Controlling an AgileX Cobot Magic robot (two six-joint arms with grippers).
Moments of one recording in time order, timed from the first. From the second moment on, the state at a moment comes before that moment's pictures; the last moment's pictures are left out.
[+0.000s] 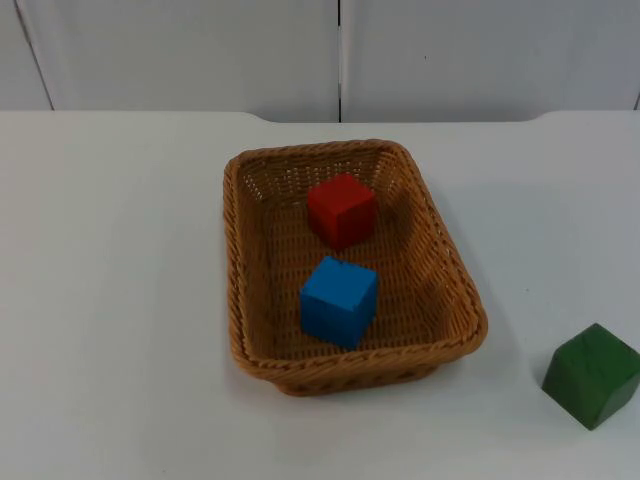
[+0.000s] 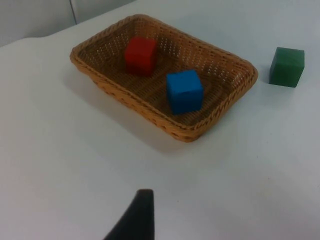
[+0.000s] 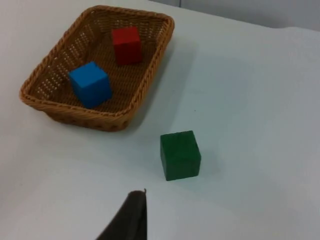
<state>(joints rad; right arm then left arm) 0.45 0.00 -0.52 -0.05 1.08 0.01 -0.71 0.00 -0.50 0.02 1.07 -0.02</state>
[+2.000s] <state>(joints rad) 0.05 0.00 -0.52 -0.05 1.08 0.01 -0.51 0.00 -0.50 0.02 1.07 -0.02</state>
